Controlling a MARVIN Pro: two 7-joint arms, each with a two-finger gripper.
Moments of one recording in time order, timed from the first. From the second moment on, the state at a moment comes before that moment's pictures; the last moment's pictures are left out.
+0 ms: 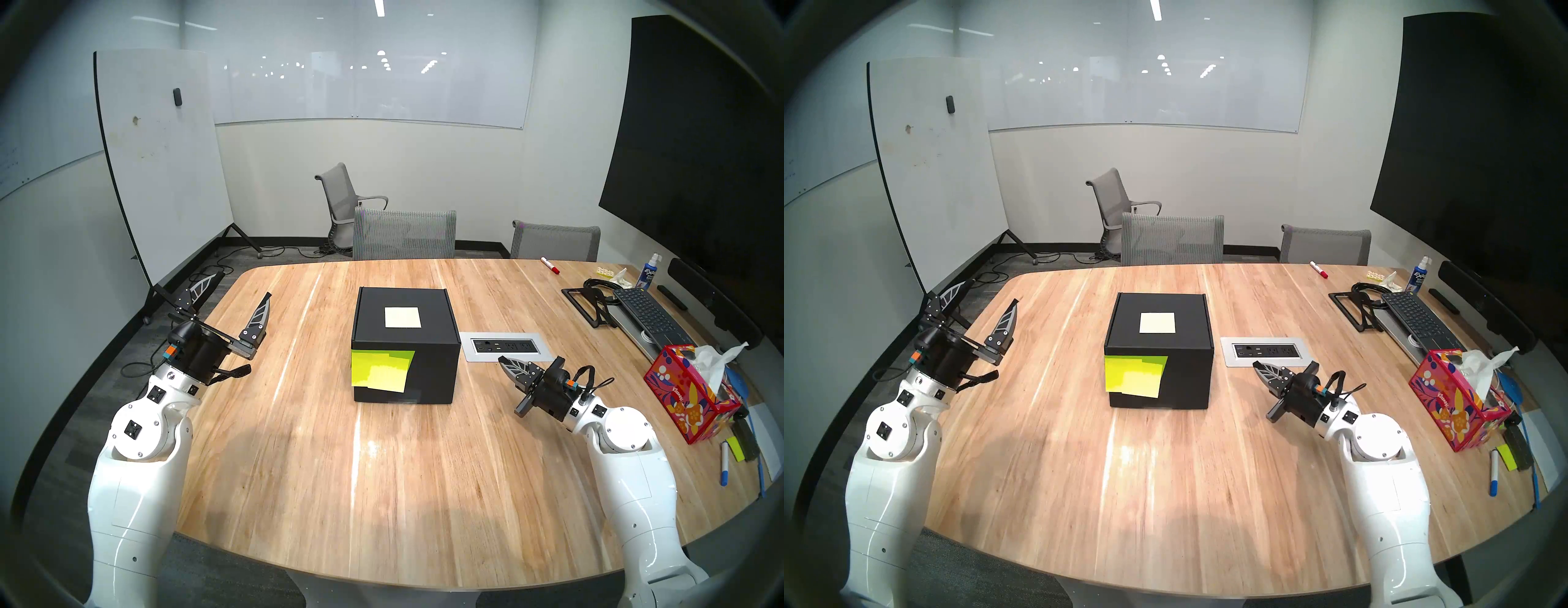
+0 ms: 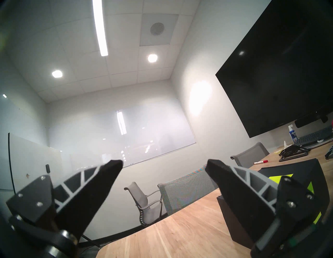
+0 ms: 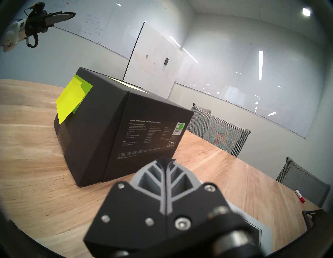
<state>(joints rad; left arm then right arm) 1.71 -1.23 -1.83 -1.76 -0.24 -0.46 -0.46 -1.50 -1.24 1.77 -1.34 0.01 -0.39 0.85</state>
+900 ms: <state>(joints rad) 1.57 -1.19 -1.71 -1.52 -0.22 -0.46 -0.50 -1.50 -1.24 1.78 -1.33 0.01 -0.41 0.86</state>
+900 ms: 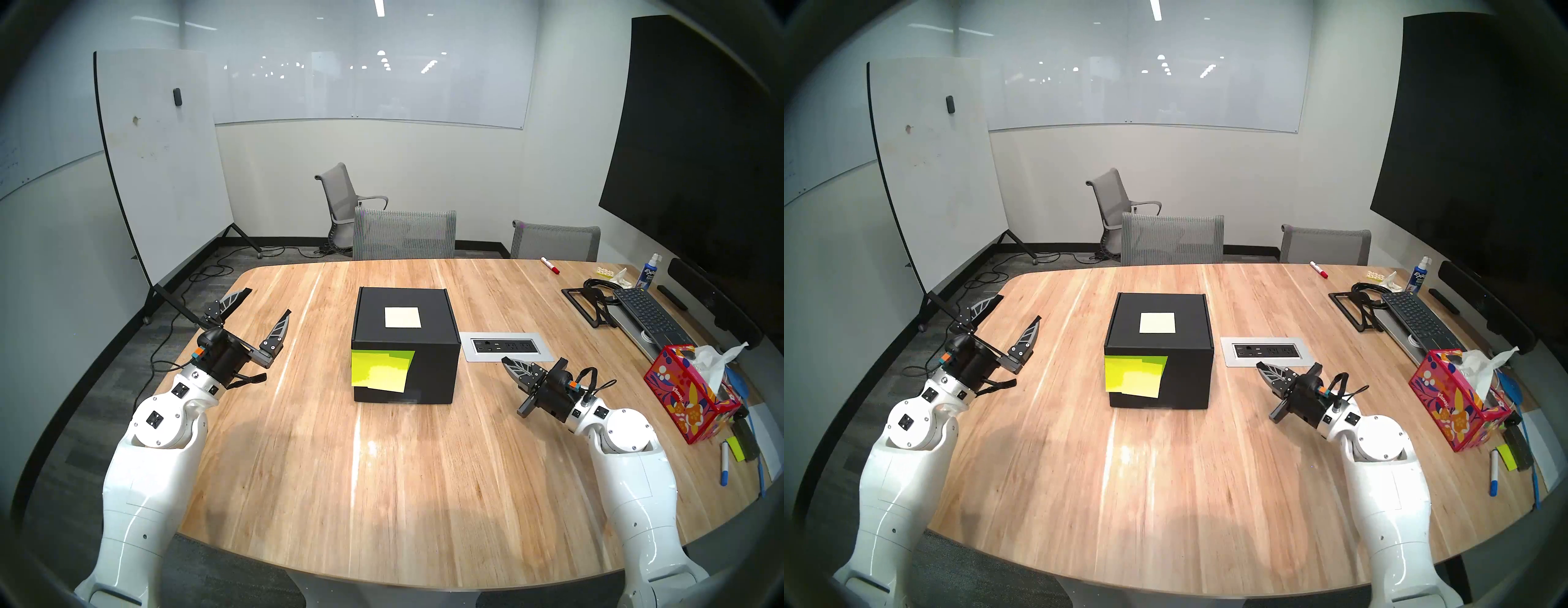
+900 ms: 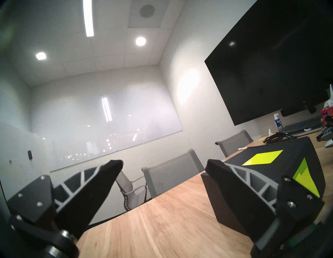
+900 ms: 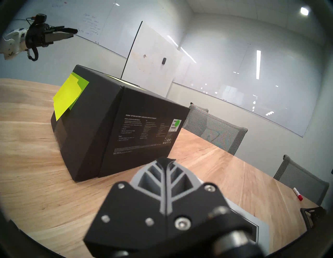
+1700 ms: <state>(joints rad) 1.39 -1.14 -1.59 -1.26 -0.20 -0.58 -0.66 -1.50 -1.25 1.78 -1.37 -0.01 -0.40 0.86</state>
